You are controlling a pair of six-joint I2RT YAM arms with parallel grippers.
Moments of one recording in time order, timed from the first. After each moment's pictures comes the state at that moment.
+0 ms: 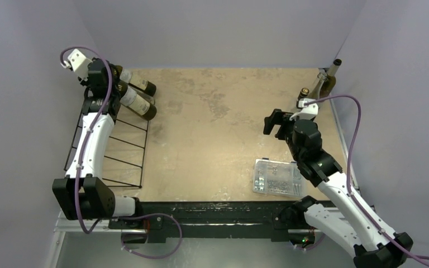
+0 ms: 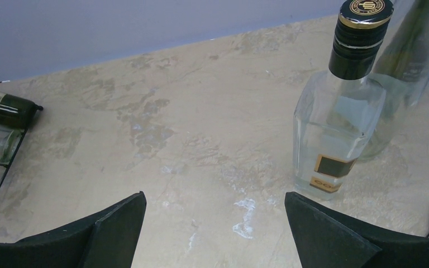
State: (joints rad) left arm 0.06 1.33 1.31 -0.24 -0.55 -0.58; right arm 0.48 0.78 0.76 -0.27 0.41 0.37
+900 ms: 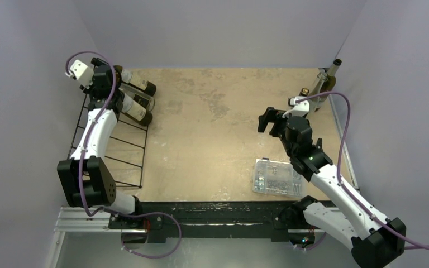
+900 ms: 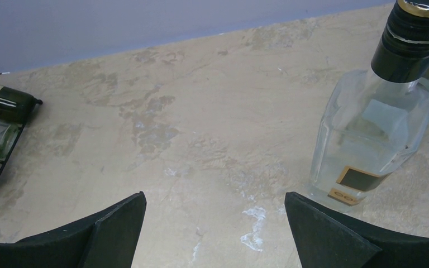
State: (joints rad) left arm 0.11 1.46 1.24 -0.16 -0.67 -0.63; right arm 0.48 0.88 0.72 -0.11 0.38 0.35
